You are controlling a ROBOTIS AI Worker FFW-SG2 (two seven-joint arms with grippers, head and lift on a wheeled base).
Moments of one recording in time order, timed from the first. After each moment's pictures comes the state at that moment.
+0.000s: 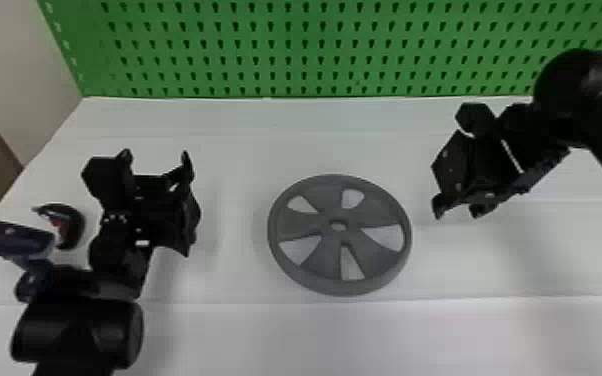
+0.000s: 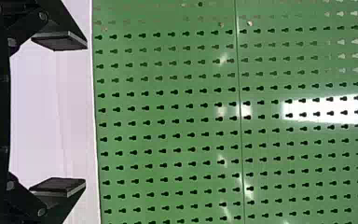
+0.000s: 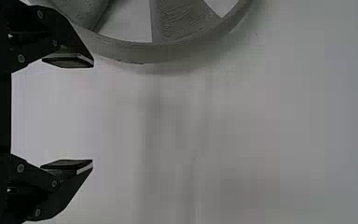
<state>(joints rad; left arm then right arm) -0.06 0.16 -0.06 -1.45 0.10 -0.17 0.06 -0.95 -0.38 0.45 -0.95 -0.81 1.57 -0.15</state>
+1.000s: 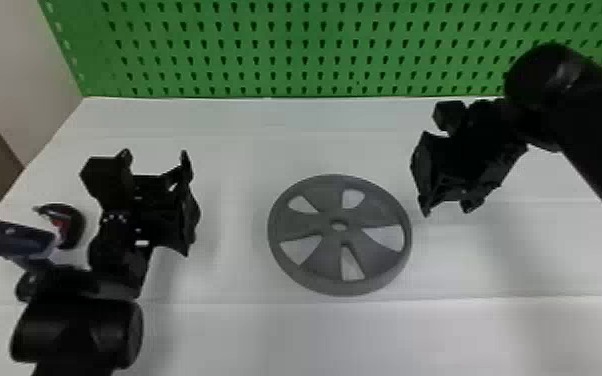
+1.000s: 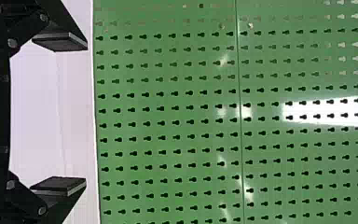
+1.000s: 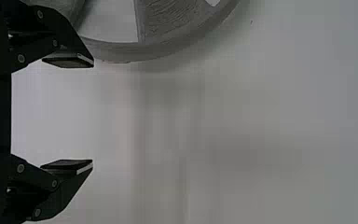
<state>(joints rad) -0.06 0.16 -0.06 -1.45 0.11 -0.17 0.06 -1.01 -0.29 0.47 -0.82 -0.99 1.52 -0.52</state>
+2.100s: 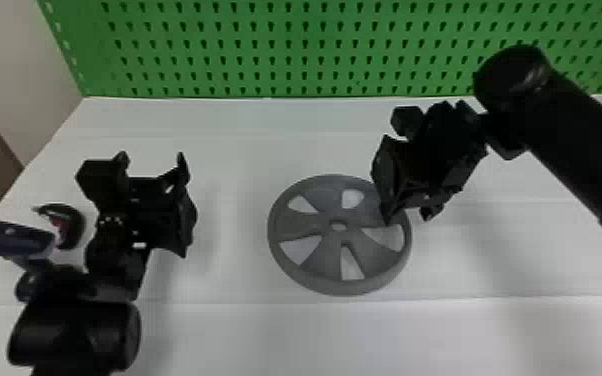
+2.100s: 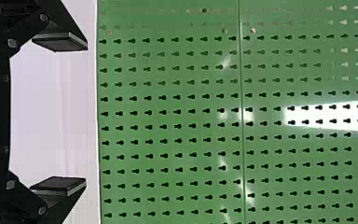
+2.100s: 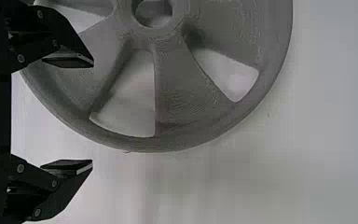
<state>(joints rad) -0.06 0.16 -0.05 -1.45 0.12 -0.17 0.06 -1.04 -0.27 0.66 -0.82 -1.38 1.49 -0.68</state>
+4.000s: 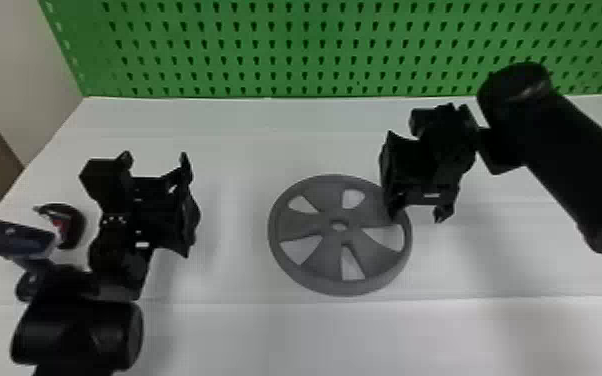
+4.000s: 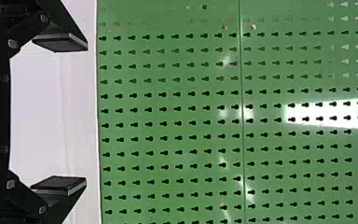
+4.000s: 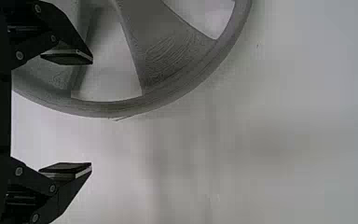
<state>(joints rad) -0.06 0.16 -0.06 -1.45 0.12 -0.17 0.06 -1.03 -0.19 0.45 -0.62 -1.36 1.37 -0.93</state>
